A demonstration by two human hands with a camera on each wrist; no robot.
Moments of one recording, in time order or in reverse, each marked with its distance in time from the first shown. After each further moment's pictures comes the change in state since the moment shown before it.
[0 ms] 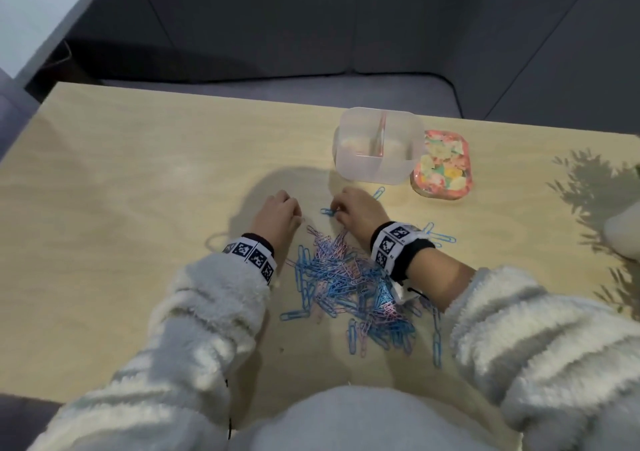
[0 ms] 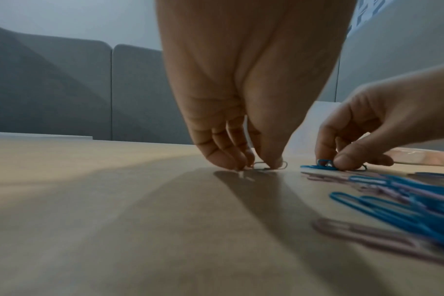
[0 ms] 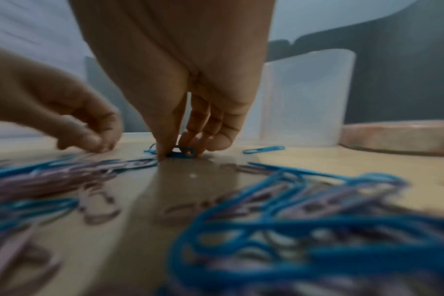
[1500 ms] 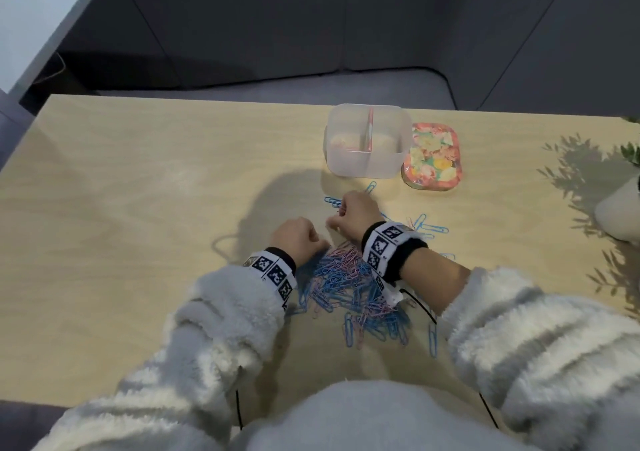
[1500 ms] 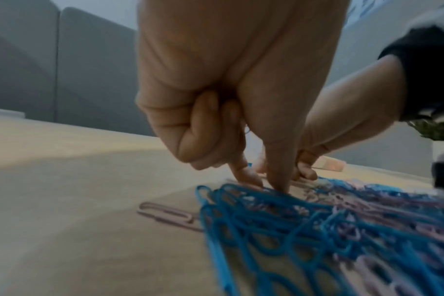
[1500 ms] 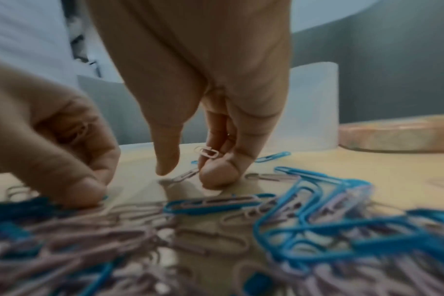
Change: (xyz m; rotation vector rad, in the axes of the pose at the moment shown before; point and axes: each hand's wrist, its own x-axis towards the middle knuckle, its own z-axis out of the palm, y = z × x) left_hand -0.021 0.049 0.013 -0.081 -0.191 -0.166; right_hand -0.013 -0.003 0.004 0.213 0.069 0.297
